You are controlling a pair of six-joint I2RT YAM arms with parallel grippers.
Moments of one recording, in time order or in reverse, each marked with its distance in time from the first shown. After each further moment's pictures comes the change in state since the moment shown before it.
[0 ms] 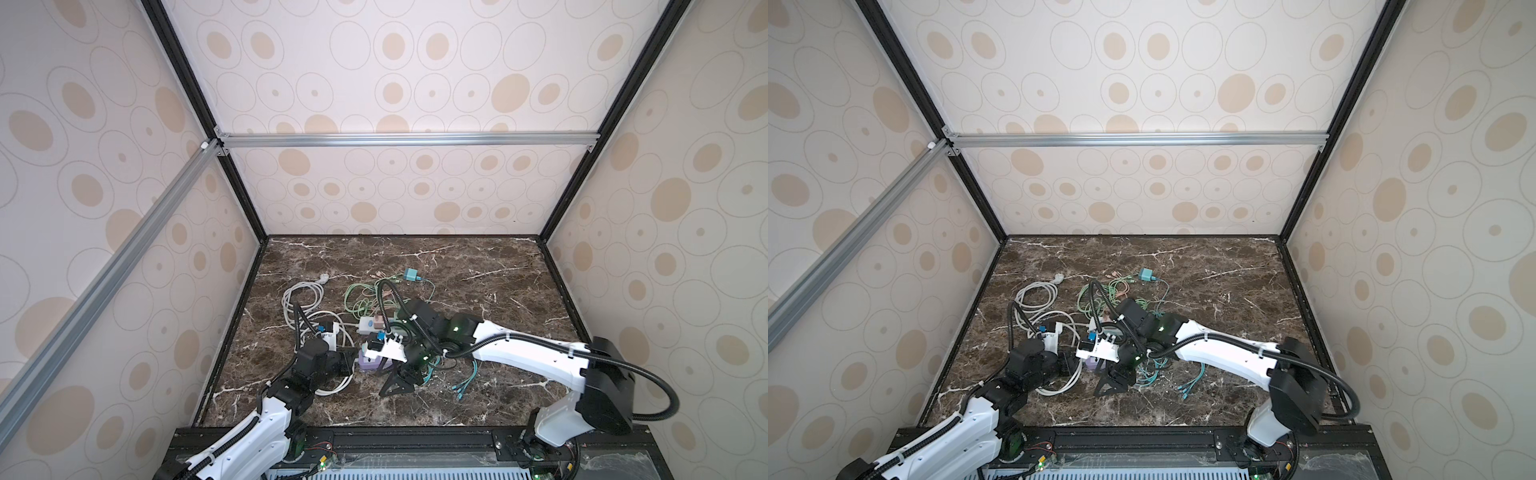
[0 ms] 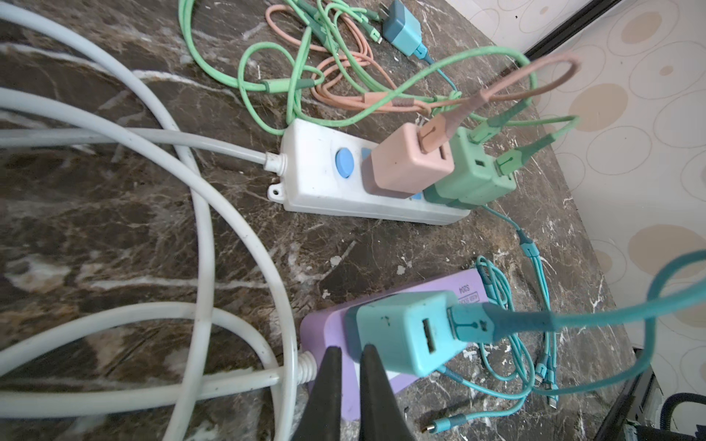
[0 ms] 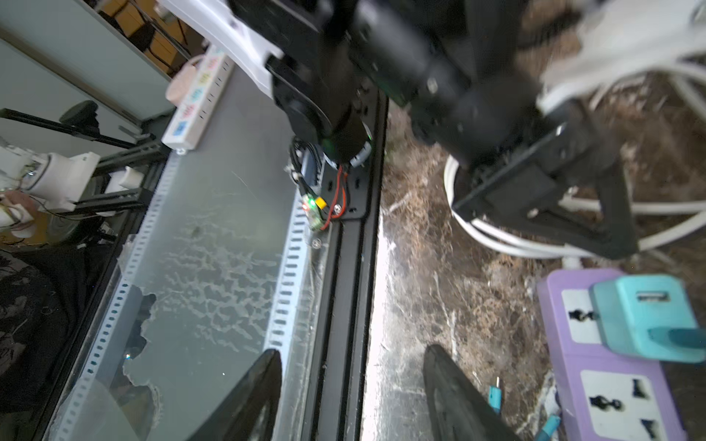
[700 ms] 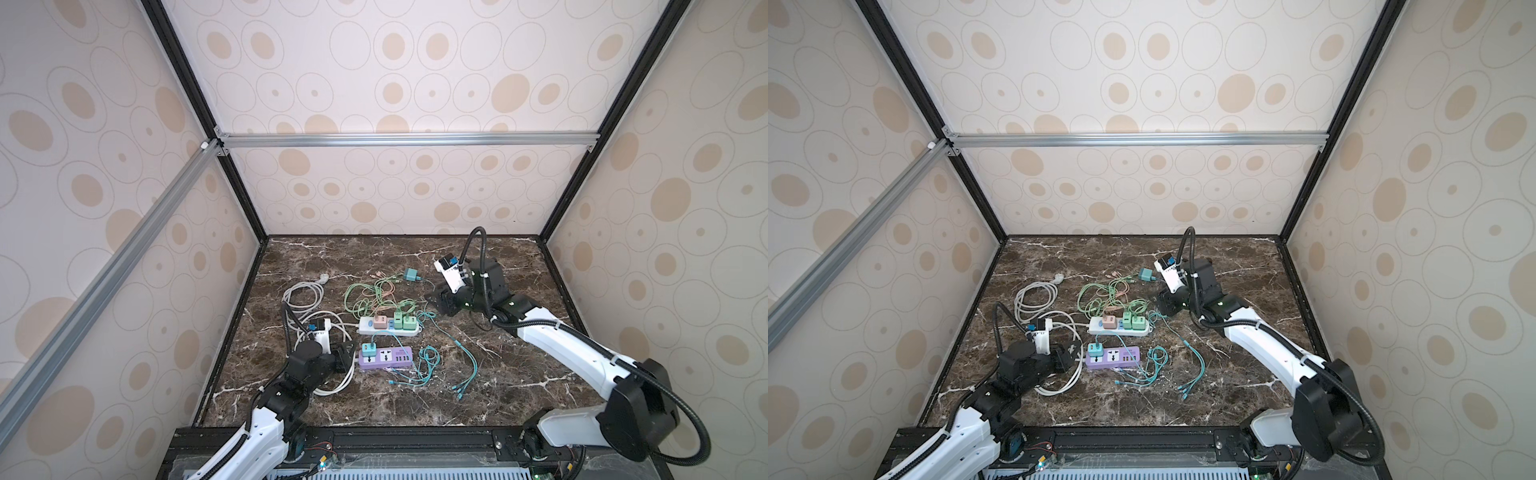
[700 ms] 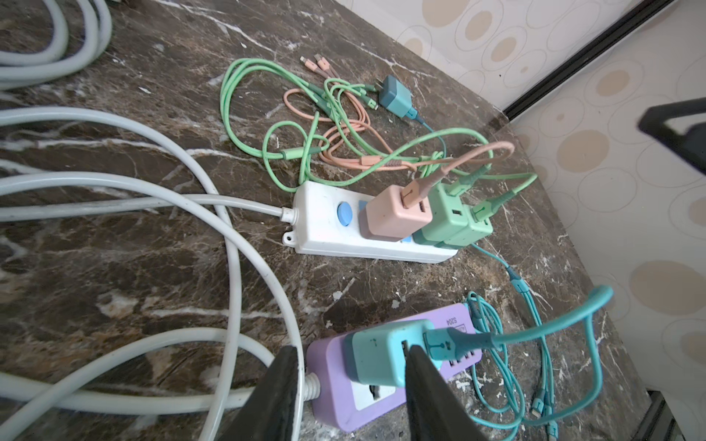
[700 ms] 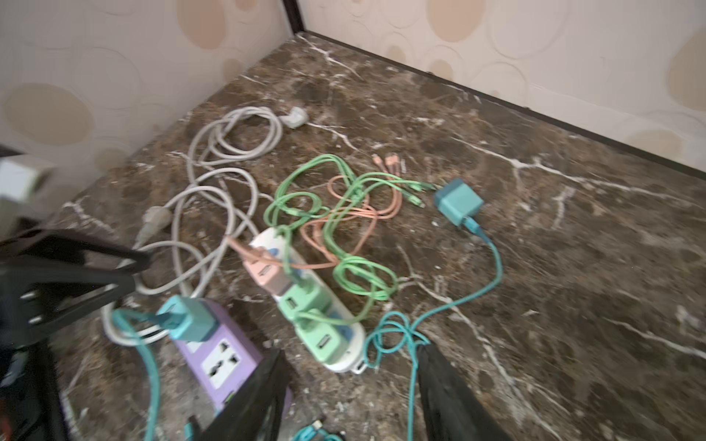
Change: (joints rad) left arm 0.003 -0.175 0.018 -0.089 -0.093 0.002; right arm -0.513 -0.084 -0.117 0.277 0.517 0.225
